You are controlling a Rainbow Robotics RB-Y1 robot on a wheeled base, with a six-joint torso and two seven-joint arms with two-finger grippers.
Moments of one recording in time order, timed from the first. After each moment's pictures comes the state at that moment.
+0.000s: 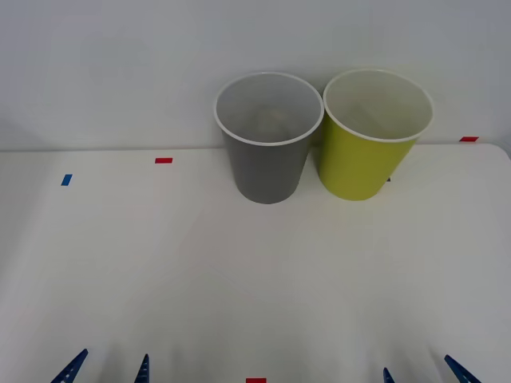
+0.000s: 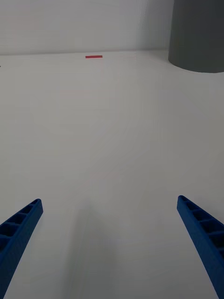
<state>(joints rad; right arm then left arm) 0.95 -0.48 0.28 -1.93 -0.10 -0.46 1.43 0.91 0.28 -0.23 -1.86 -0.03 -0.42 -1.41</state>
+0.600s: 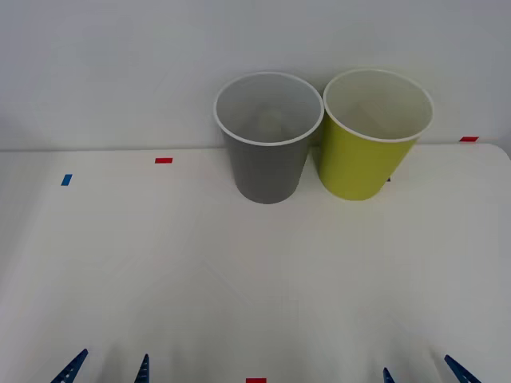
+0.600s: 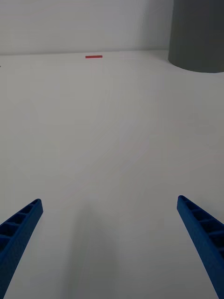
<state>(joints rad) 0.95 -0.48 0.28 -1.93 -0.10 -0.46 1.43 0.91 0.28 -0.23 -1.86 -0.03 -0.42 -1.41</state>
